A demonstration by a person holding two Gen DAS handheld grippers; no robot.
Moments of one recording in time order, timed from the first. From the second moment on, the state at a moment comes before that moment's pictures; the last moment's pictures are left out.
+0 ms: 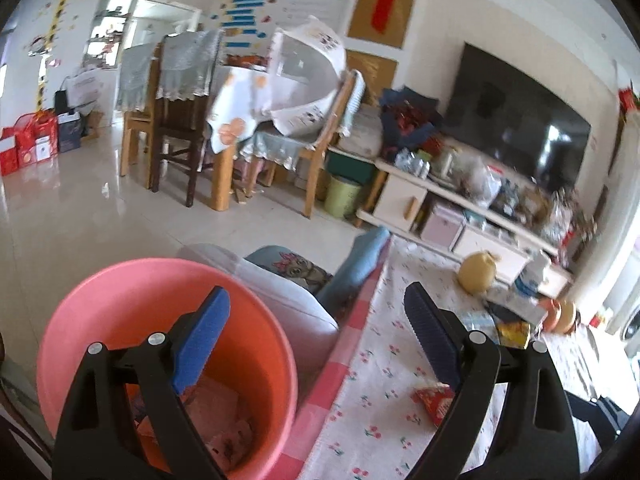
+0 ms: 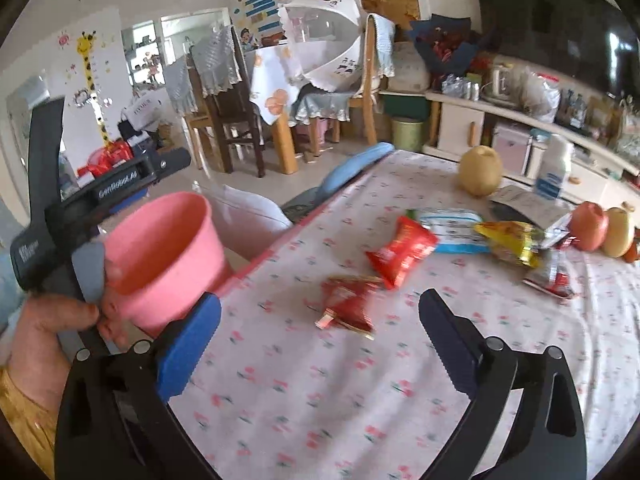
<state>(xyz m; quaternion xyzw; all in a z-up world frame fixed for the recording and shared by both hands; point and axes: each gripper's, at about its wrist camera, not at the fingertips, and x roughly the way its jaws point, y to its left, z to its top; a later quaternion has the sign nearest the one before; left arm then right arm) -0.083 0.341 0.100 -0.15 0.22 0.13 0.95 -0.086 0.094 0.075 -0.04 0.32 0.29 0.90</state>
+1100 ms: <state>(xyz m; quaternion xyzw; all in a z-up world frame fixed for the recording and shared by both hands) -0.044 0.234 0.052 -0.18 0.37 -0.02 0.91 -0.089 -0.060 0.040 0.00 0.37 0.19 0.91</state>
